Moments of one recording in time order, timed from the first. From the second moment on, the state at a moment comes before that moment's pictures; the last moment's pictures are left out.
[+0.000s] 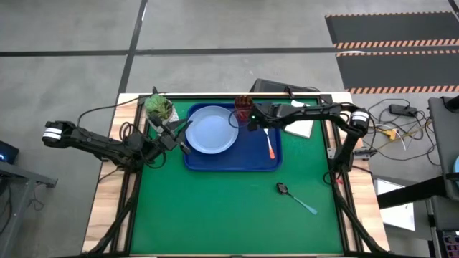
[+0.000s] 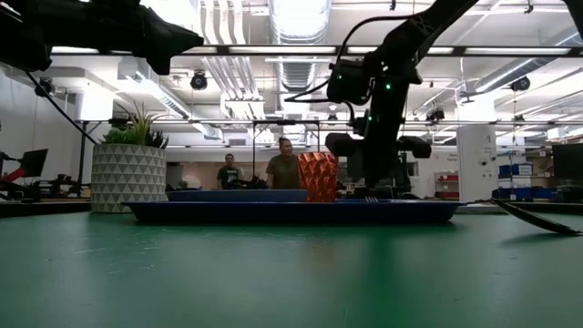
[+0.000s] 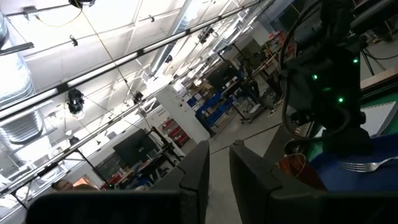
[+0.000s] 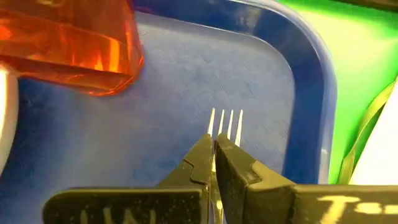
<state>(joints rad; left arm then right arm) -0.10 0.90 0.26 1.03 -0.75 0.95 -0.39 1.80 1.16 -0.59 0.39 0.89</state>
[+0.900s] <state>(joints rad) -0.10 0.90 0.26 1.03 -0.75 0.95 -0.38 1.89 1.16 -0.54 0.44 0.87</state>
